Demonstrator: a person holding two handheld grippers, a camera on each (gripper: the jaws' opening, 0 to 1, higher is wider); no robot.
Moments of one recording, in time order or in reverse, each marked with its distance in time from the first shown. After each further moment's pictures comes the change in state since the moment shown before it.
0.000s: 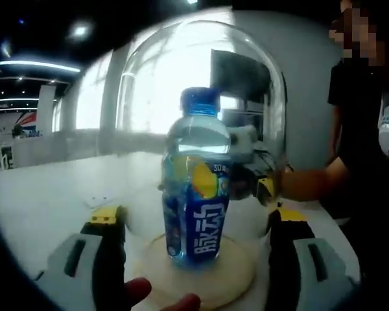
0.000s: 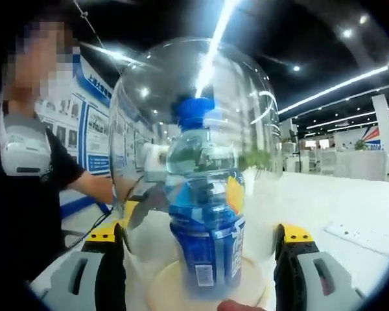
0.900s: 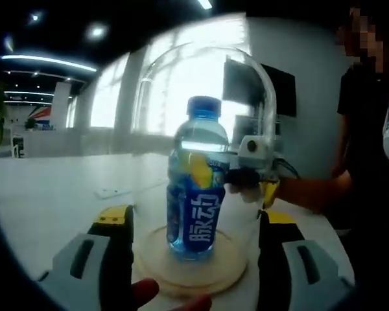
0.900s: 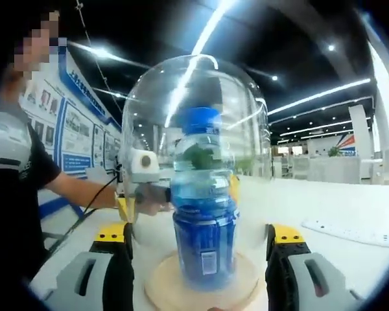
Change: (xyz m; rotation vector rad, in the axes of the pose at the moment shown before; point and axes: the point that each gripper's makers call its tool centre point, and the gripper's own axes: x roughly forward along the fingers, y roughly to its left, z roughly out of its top) left arm -0.024 -0.003 -0.002 -0.053 -0.033 0.097; right arm -0.020 0.006 -0.005 -0.088 0.022 -0.202
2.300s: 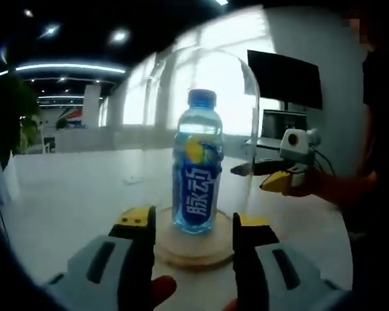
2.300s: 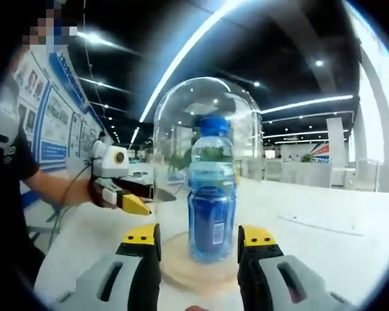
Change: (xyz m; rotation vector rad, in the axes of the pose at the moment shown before) left arm -0.035 -0.016 -0.019 0.020 0.029 0.257; right arm -0.049 0.026 -0.007 -0.055 0.016 -0.193
